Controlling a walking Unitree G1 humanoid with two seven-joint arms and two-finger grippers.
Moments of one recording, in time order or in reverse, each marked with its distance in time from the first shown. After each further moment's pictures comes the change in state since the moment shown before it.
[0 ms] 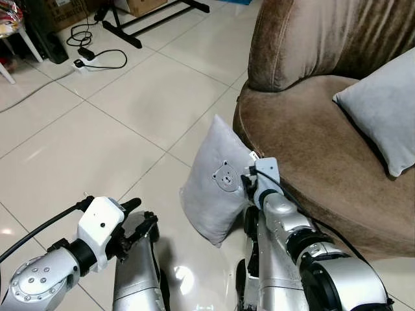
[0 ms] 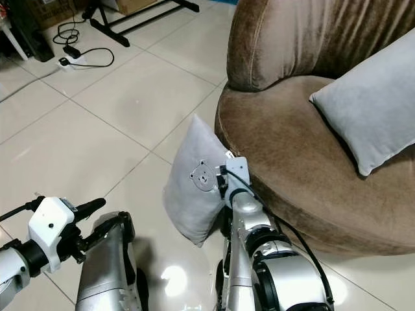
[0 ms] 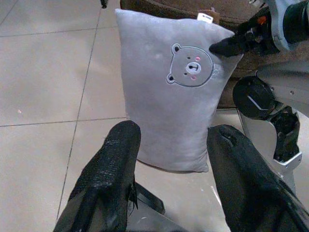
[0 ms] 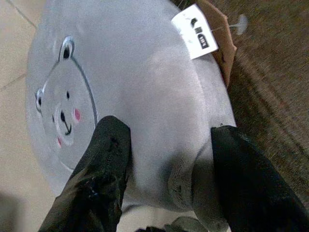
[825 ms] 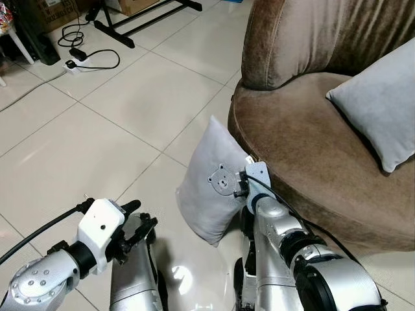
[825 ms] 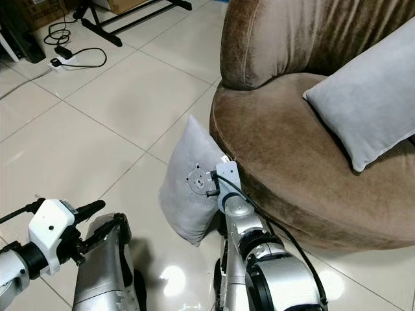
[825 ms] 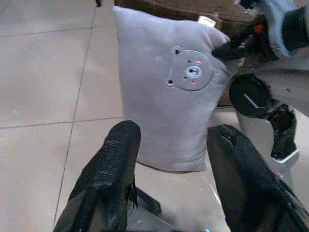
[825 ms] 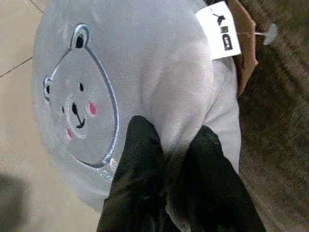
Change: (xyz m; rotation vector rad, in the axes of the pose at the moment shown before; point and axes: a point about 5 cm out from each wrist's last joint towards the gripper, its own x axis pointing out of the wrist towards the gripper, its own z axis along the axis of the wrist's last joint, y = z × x) left arm -0.002 -0.003 -0.003 -0.003 0.012 0.014; right arm -0.002 0.020 -0.008 -0.023 0.037 0.060
